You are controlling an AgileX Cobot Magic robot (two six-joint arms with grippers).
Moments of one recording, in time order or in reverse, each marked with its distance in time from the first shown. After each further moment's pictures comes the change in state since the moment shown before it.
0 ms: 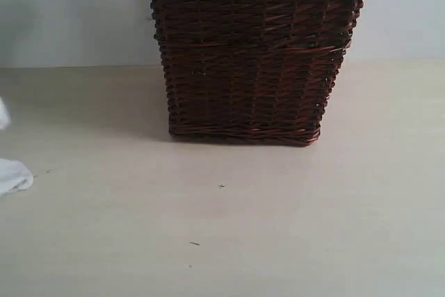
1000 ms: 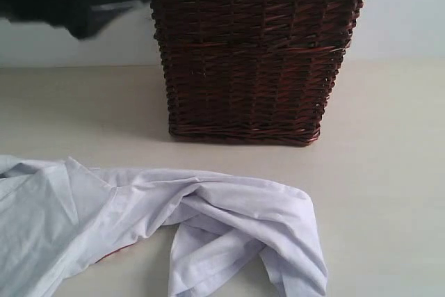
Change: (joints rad) left arm -0.517 0.132 0.109 0.011 -0.351 0.298; right arm 0.000 0.000 0.000 0.000 0.000 0.000
